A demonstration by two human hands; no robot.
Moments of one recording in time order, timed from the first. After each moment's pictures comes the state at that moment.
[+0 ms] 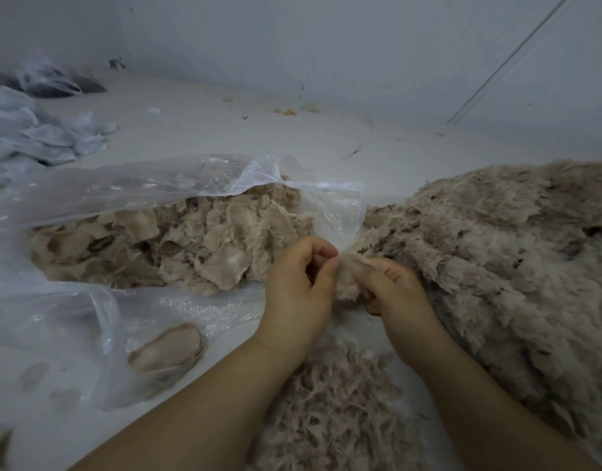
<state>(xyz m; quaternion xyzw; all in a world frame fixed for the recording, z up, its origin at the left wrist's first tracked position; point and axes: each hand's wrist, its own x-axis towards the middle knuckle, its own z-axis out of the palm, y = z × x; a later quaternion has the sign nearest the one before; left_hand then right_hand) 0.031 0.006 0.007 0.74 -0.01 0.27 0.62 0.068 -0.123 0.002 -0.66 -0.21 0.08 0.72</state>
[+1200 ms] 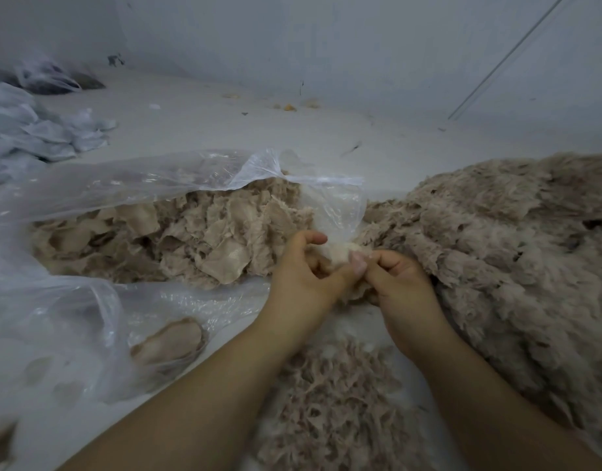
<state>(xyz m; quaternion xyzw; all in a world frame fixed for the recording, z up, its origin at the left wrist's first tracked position) 0.035 0.008 0.002 0.72 0.03 0.14 0.68 0.075 -0.124 -0.004 -0.64 -0.11 0.07 0.76</state>
